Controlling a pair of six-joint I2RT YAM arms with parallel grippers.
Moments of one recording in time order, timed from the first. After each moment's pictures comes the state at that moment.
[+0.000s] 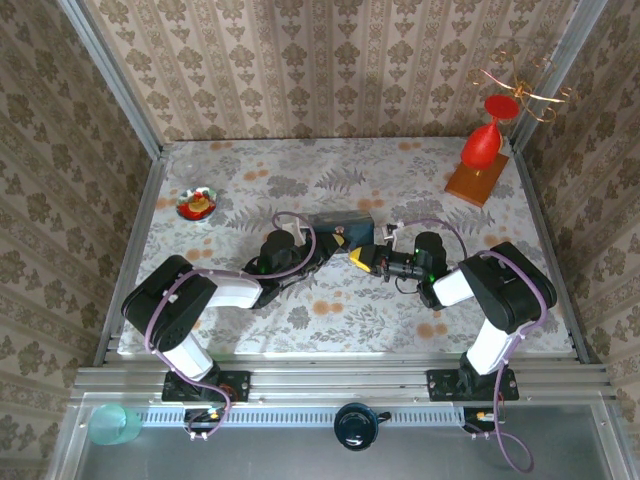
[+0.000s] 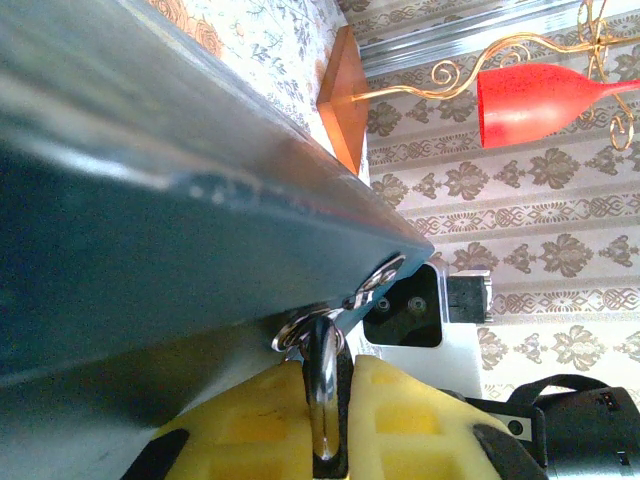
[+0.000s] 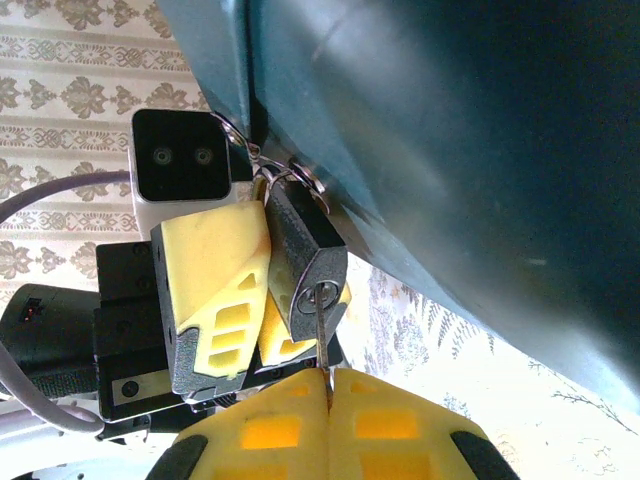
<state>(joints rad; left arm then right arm) -0.76 1.64 0.58 0.83 0.29 -1.26 0.35 1.72 0.42 1.14 -0.82 1.31</state>
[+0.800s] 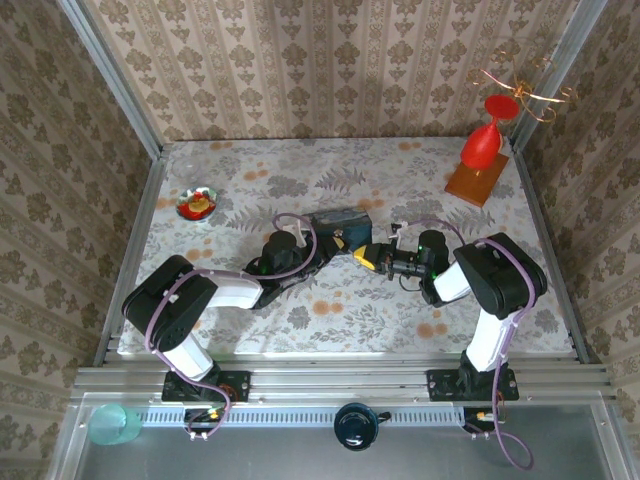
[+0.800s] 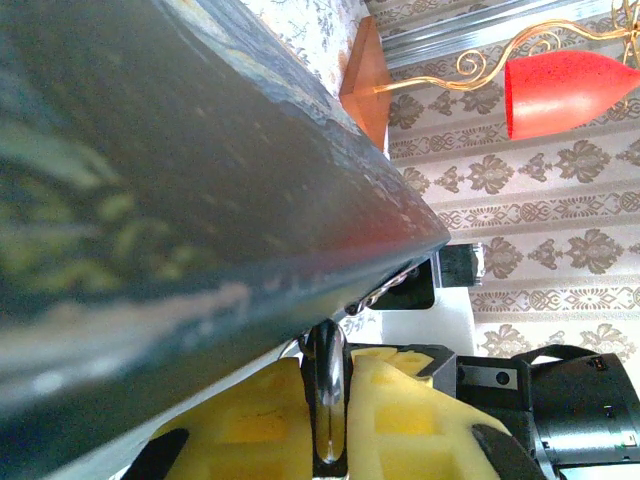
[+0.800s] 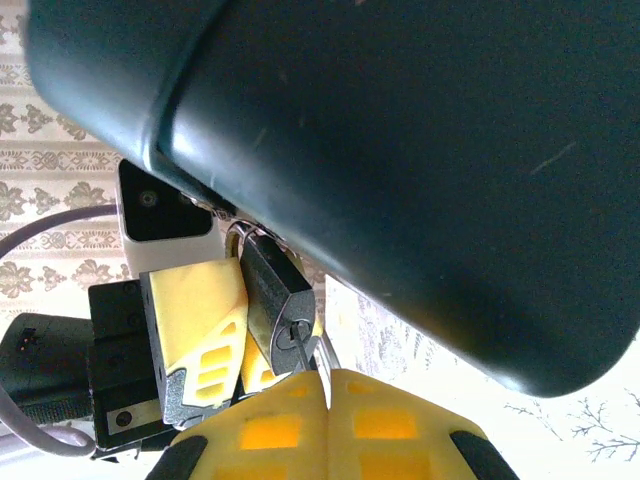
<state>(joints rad) -0.77 1.64 0.58 0.79 0.28 -1.24 0.29 1.83 0.44 1.20 -0.87 1.33</state>
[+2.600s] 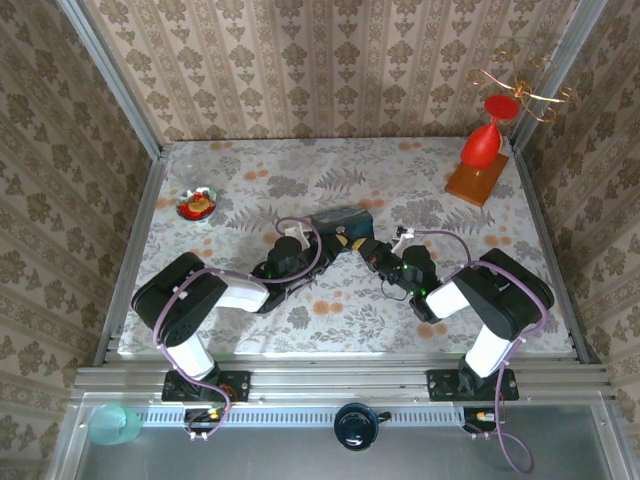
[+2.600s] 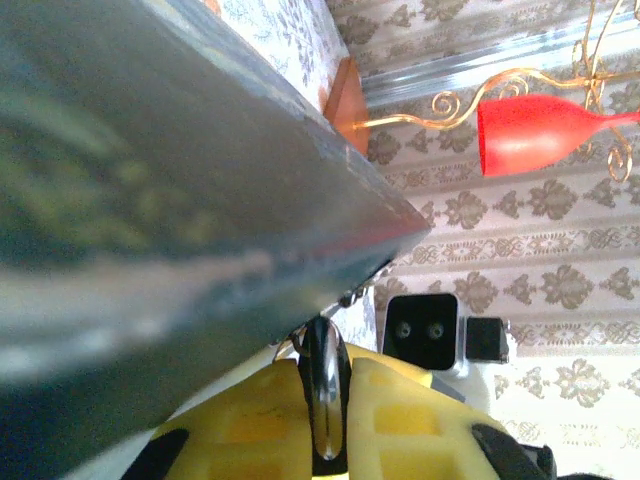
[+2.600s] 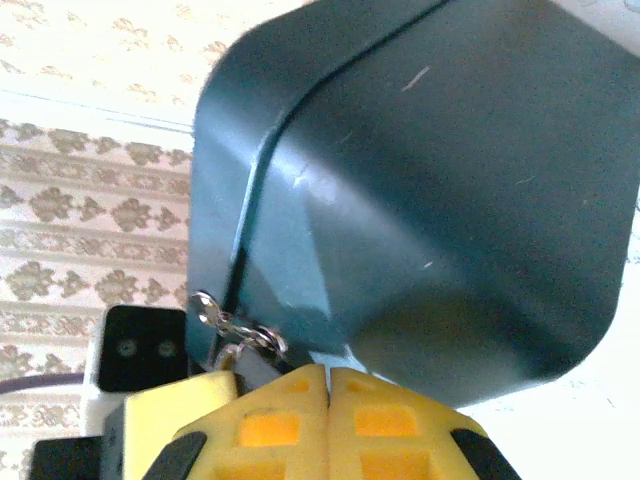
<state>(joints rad) -0.82 1.69 0.58 0.92 0.16 -1.31 0.53 1.70 0.35 1.19 -0.17 1.28</state>
